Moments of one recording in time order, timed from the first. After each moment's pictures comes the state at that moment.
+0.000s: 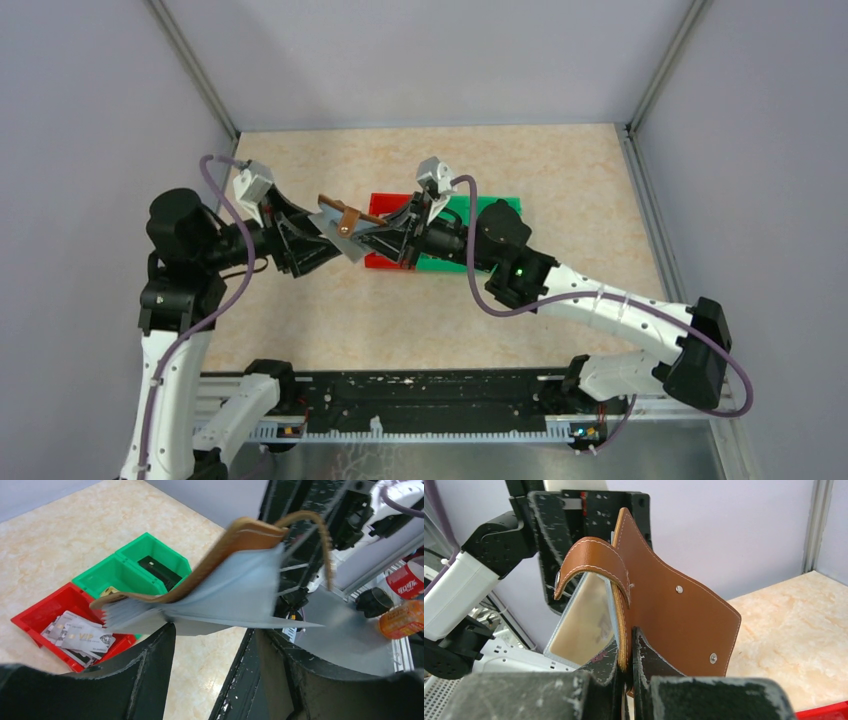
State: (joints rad) left arm -0.13 0.80 1.19 -0.54 1.00 -0.20; right arm 1.06 1.23 1.07 0.45 -0.28 0.35
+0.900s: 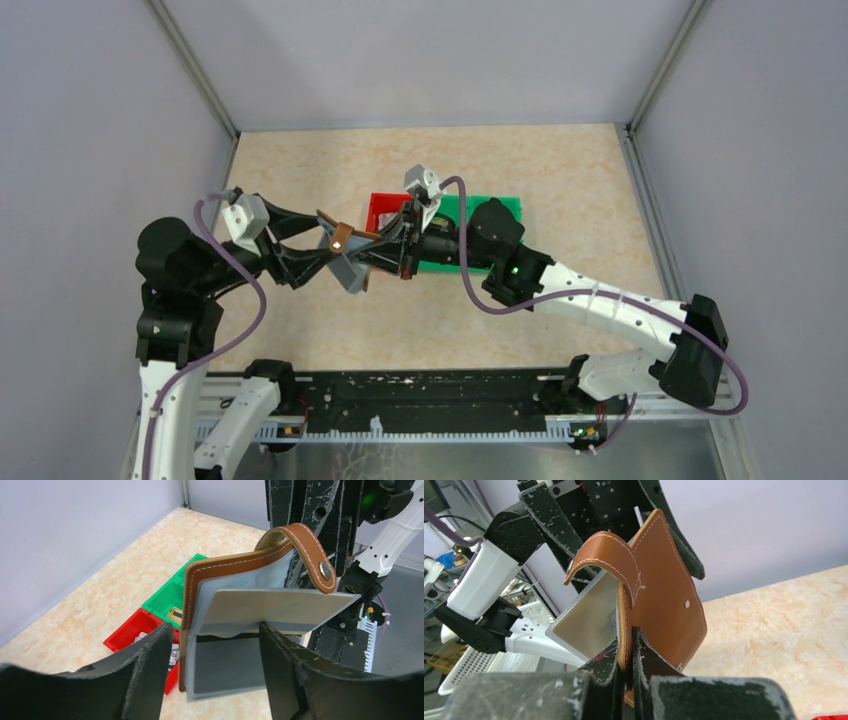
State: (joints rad) left arm -0.13 0.66 1.11 -0.46 0.91 0.05; right arm 1.06 1.26 1.07 0.43 -0.44 0.40
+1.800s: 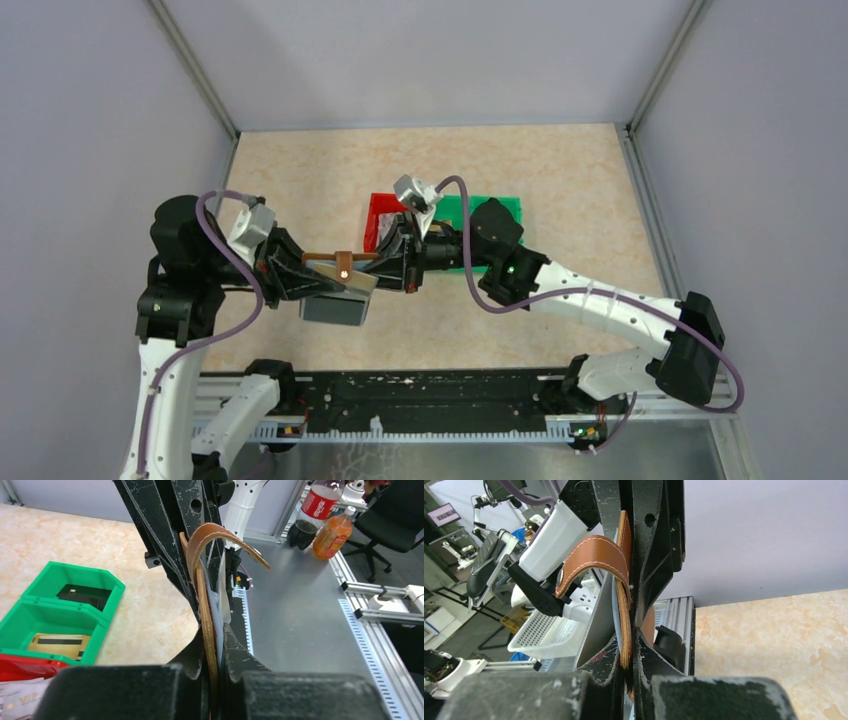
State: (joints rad) left arm -0.13 0.76 1.19 -0.67 1.43 0.09; right arm 1.06 1.28 1.07 0.49 -0.68 0.51
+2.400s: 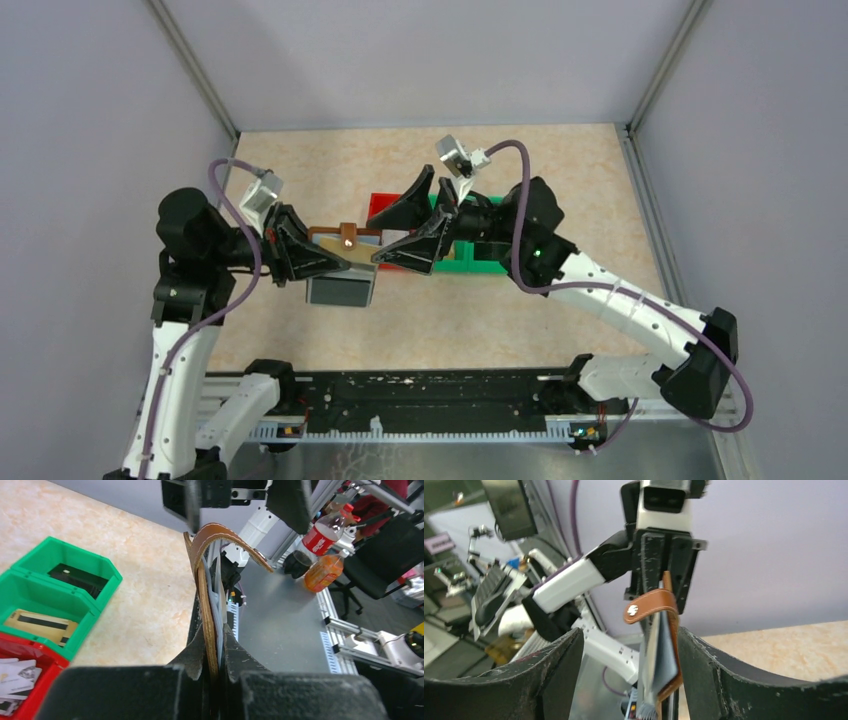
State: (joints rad) left arm -0.13 0.78 1.11 -0.36 1.36 -0.31; right arm 0.91 1.21 1.10 0.59 -0.70 0.63
